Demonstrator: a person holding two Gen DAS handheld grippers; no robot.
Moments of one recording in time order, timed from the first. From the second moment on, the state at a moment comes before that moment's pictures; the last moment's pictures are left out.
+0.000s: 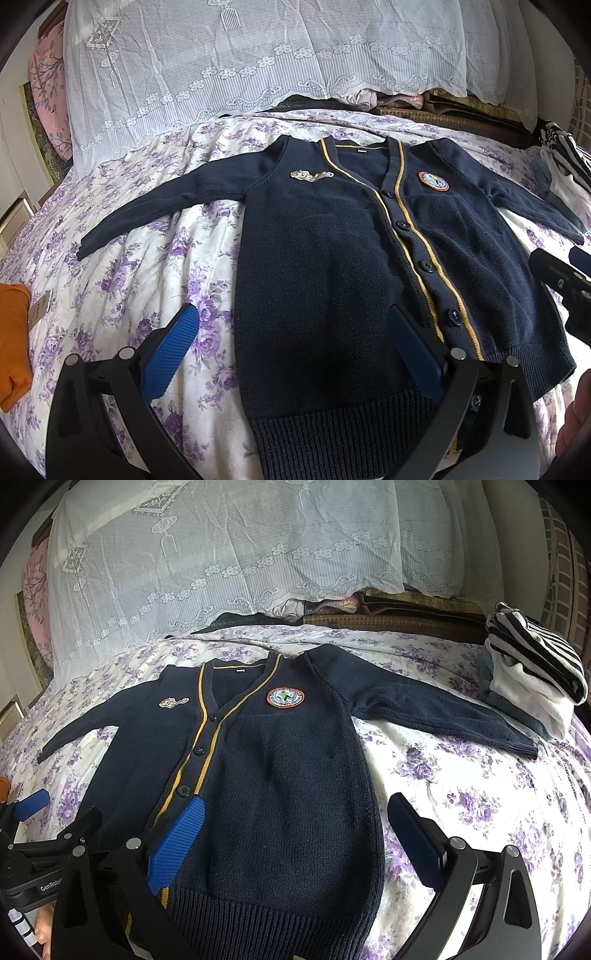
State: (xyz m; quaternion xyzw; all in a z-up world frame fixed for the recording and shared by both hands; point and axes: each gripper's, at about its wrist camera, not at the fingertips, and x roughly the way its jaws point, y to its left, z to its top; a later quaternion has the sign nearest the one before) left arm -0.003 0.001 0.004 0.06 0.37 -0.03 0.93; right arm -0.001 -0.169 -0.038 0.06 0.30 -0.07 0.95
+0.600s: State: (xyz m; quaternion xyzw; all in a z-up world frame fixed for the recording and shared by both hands) left arm -0.003 0.000 0.004 0.06 0.37 -0.03 0.93; right arm -0.001 -0.170 -0.037 0.07 0.30 -0.07 0.95
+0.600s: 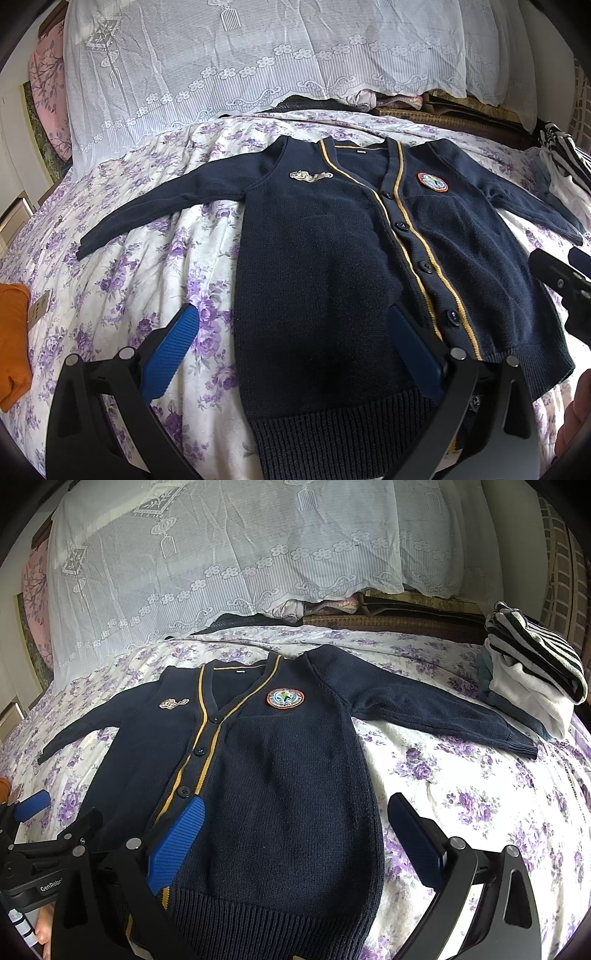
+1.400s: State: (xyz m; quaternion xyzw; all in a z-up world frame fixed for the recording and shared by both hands) left arm 0.001 0.005 -0.002 0.05 0.38 -0.02 0.92; right arm 0.001 -0.184 -0.034 0.09 0.29 -0.07 0.95
